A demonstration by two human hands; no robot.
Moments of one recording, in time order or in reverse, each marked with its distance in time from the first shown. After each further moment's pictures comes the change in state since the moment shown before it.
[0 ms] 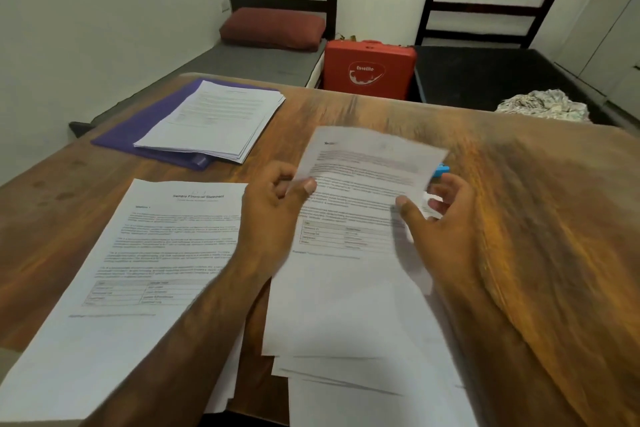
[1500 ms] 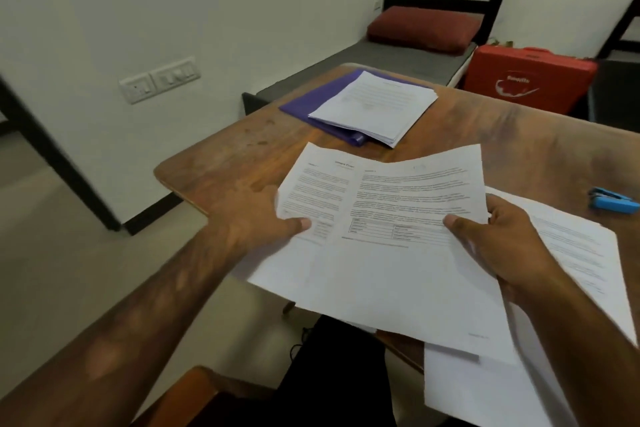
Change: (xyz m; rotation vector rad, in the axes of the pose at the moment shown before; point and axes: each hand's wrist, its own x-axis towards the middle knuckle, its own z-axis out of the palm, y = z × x) left_hand -0.080 0.029 -0.215 1.099 -0.041 -0.569; right_hand -0.048 -0.042 0.070 0.096 -0.699 0.172
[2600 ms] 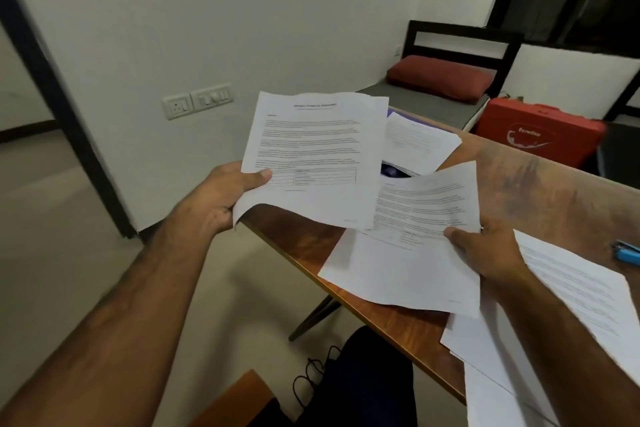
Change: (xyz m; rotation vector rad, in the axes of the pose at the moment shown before) left_hand 0.005 -0.074 -0.075 -1.382 0.118 -0.106; right_hand 0.035 -0.012 0.054 -0.120 0.094 -0.035
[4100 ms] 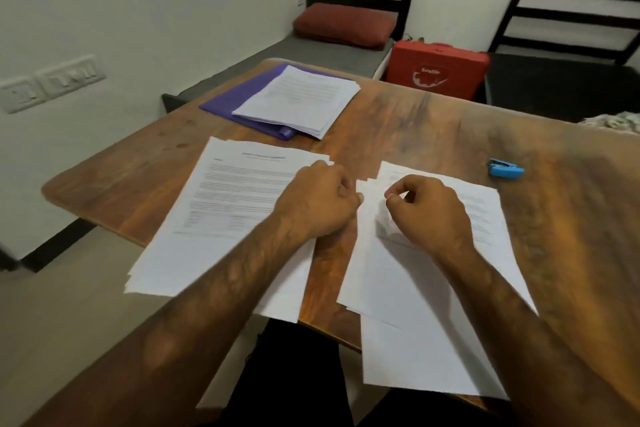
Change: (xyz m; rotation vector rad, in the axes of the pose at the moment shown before) left_hand -0.040 -0.082 0.244 1.213 -0.354 0.535; right_hand -0.036 0.009 -0.057 -0.597 0.253 -0.079
